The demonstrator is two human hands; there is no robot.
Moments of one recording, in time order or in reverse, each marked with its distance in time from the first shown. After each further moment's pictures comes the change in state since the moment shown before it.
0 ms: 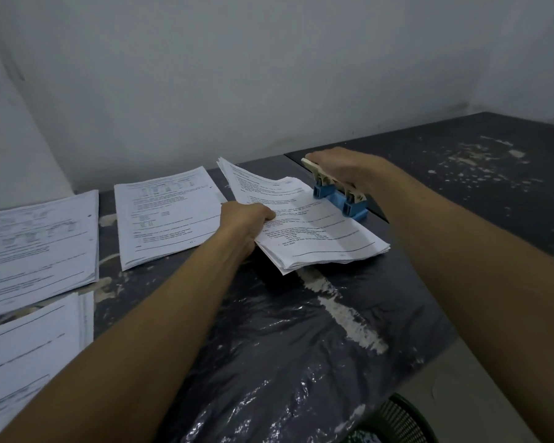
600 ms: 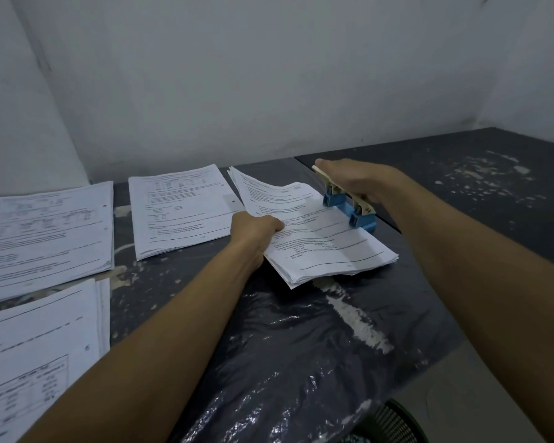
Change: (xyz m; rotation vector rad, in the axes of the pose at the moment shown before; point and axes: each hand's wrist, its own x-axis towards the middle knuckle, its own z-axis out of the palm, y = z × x) left_hand -0.005 -0.021 -0.010 -0.060 -0.016 0.030; right_hand -0.002 -0.001 0.005 -0.144 -0.070 0.012
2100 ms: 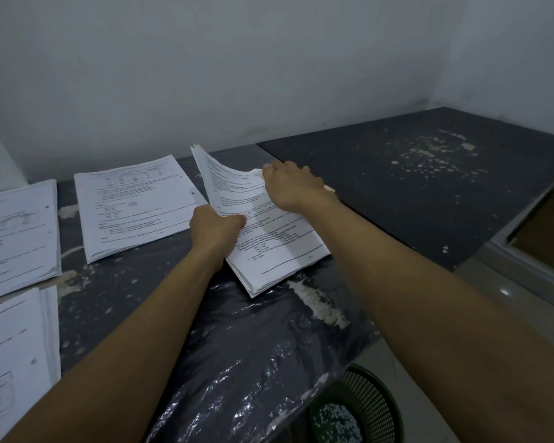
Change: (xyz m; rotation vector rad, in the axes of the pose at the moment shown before) left_hand 0.004 -0.021 -0.002 0.304 0.038 0.253; right_hand -0.010 -0.002 0.052 -0.244 0.188 -0.025
